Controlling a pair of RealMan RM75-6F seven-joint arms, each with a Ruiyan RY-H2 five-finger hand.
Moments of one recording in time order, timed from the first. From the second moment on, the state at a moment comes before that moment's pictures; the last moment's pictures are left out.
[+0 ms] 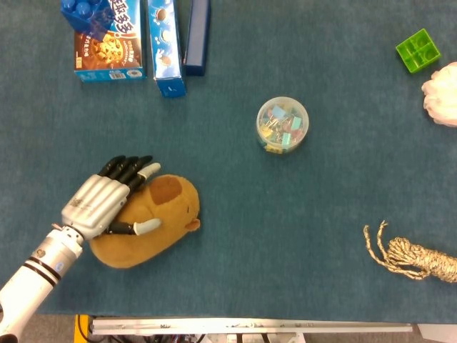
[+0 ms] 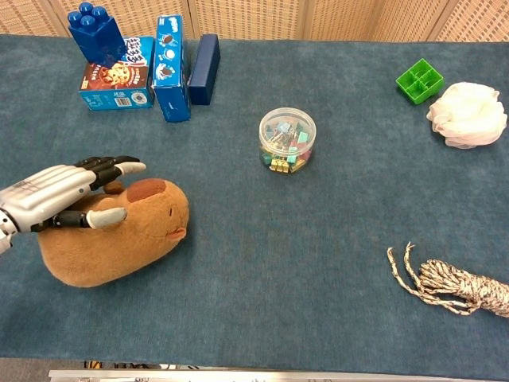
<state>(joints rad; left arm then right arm) -0.42 -1.30 0.10 -1.69 1.51 1.05 0.08 0.03 -1.03 0.09 -1.67 -1.47 1.53 -0.01</state>
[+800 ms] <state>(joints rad) -0.43 -1.36 0.13 -1.62 1.50 0.99 0.10 0.02 -1.03 0.08 -1.66 -1.47 1.54 0.00</state>
